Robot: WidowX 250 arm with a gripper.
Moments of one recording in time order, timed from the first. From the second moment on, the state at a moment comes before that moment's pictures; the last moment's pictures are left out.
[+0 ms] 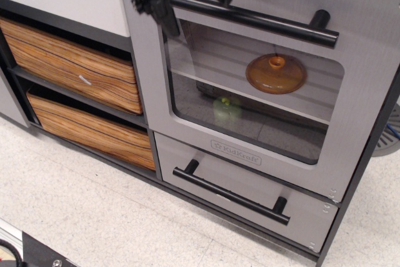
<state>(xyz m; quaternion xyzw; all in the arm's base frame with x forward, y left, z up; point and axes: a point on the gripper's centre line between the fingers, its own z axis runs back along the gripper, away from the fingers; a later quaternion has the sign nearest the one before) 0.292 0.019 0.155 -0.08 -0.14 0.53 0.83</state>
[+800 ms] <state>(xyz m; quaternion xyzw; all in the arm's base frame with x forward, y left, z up) 0.316 0.018 0.120 -0.08 -0.16 0.55 0.82</state>
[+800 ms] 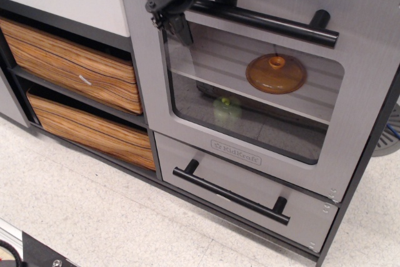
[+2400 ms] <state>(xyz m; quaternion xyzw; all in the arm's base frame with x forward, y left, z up) 0.250 0.004 0.169 -0.12 -0.13 0.49 0.86</state>
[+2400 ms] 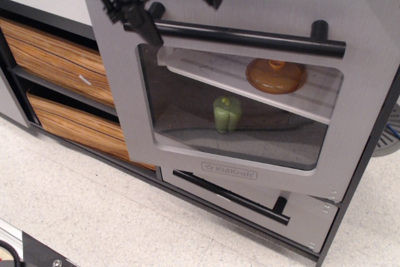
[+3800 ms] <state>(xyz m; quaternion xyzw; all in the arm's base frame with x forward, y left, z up) 0.231 0.164 0.090 0.04 -0.13 0.60 0.79</state>
